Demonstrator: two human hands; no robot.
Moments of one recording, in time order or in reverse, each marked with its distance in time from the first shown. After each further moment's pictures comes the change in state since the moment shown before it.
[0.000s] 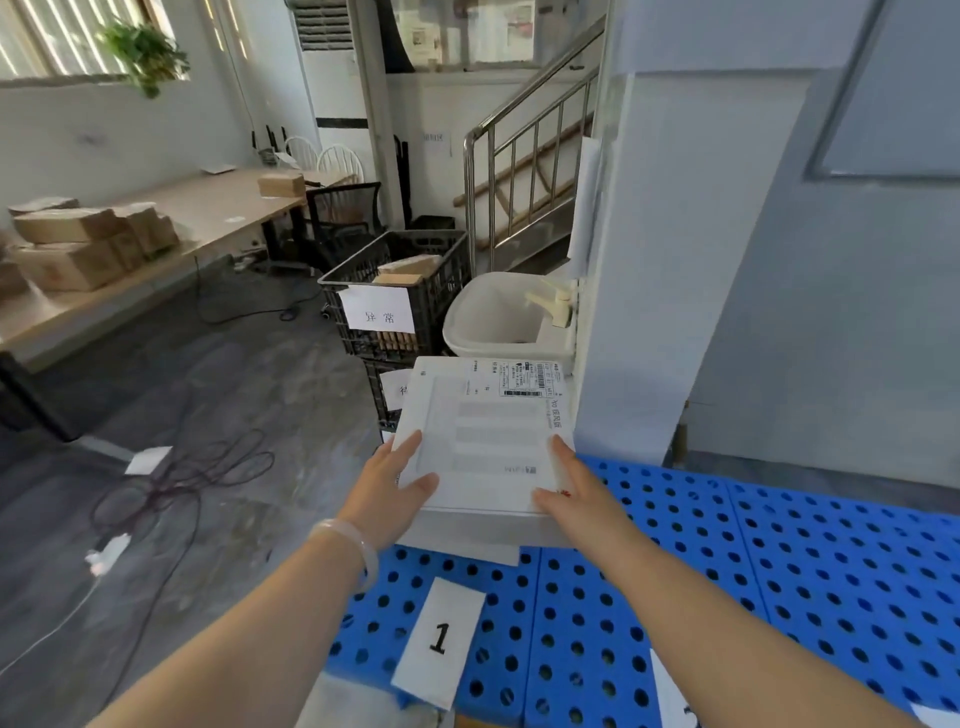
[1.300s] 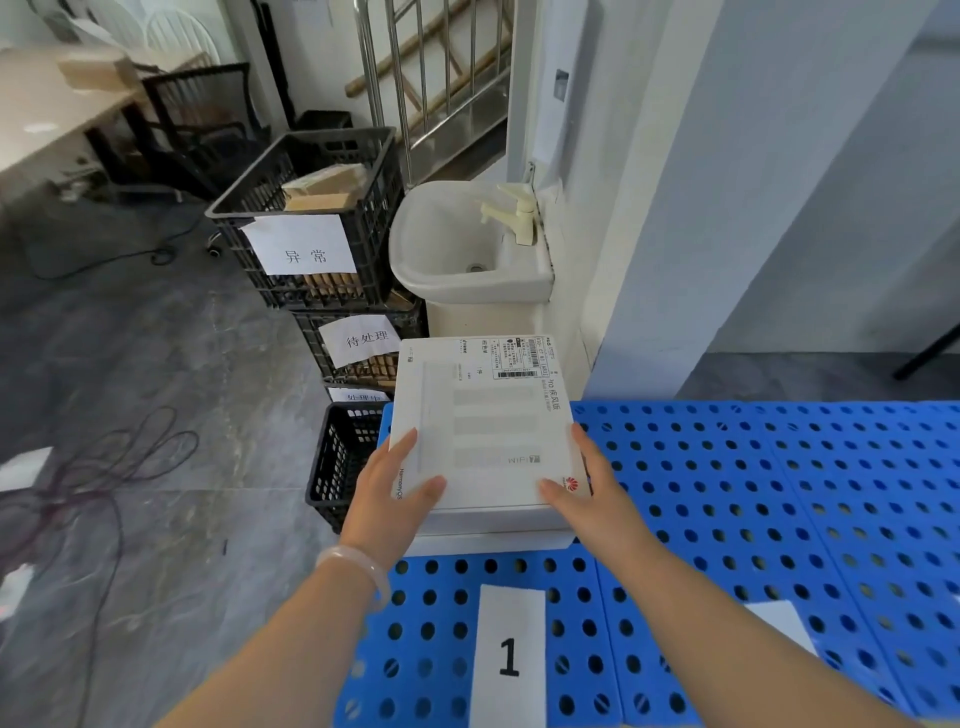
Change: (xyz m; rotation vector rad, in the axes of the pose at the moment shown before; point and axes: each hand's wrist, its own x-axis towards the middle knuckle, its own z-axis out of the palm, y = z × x) left_hand 0.103 -0.107 -0.002 -0.174 -0.139 -0.027; right_hand 0.072 0.022 0.084 0.118 0.248 0.217
